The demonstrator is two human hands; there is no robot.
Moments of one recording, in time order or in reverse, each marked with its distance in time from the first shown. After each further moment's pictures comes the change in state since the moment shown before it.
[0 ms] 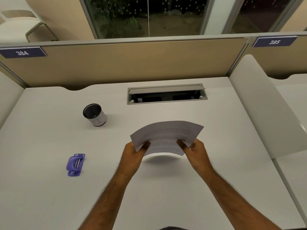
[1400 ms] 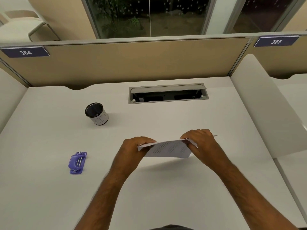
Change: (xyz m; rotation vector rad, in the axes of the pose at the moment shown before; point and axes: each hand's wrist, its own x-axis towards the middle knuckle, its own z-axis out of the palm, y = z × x) left_hand -0.007 0.026 -0.021 0.291 -0.179 0.283; right_hand 0.009 -0.039 -0.038 -0.903 -0.212 -0.645
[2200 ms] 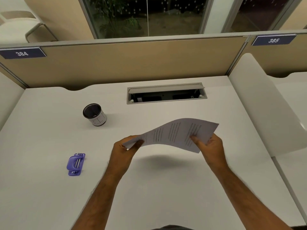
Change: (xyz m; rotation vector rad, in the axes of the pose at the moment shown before) left_hand -0.003 -0.017 -0.001 -0.280 0.235 -0.165; right_hand -0.023 0.021 0.029 0.857 0.416 0.661
